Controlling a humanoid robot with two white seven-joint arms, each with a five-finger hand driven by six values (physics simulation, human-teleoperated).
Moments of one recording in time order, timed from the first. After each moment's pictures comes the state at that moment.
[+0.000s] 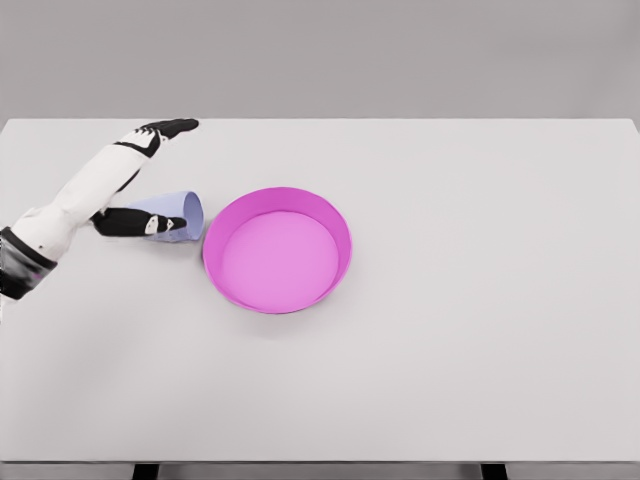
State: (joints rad) left arm -0.23 0.83 -0.42 -1.80 -0.07 -0.23 0.02; right arm 0.09 0.00 0.00 0.02 -0.07 0.01 0.09
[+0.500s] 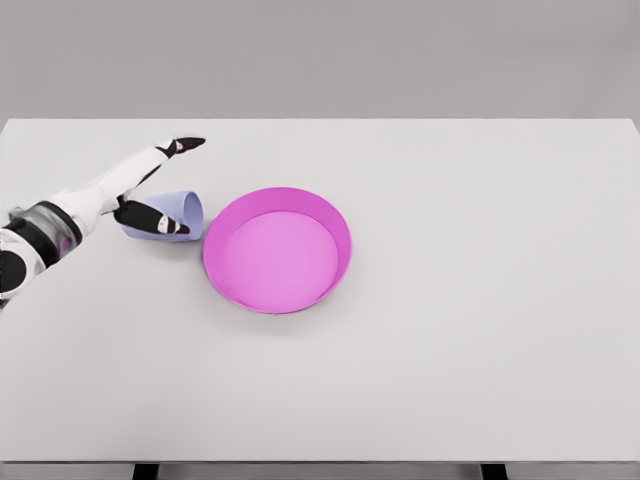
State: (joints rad) left arm -0.50 0.89 -0.72 -1.80 0.15 0.25 -0.08; right arm 0.09 0.00 0.00 0.02 -0.07 0.01 0.09
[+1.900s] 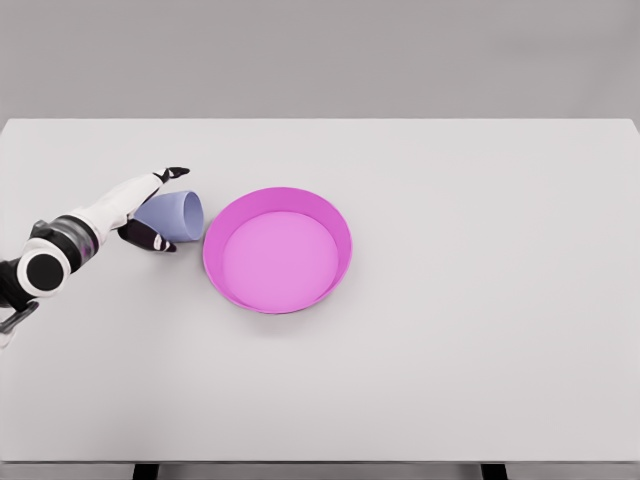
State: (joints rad) left arm -0.58 0.85 -0.89 -1.67 0.08 0.42 -0.03; right arm 0.09 0.00 0.00 0.02 -0.07 0.01 0.09
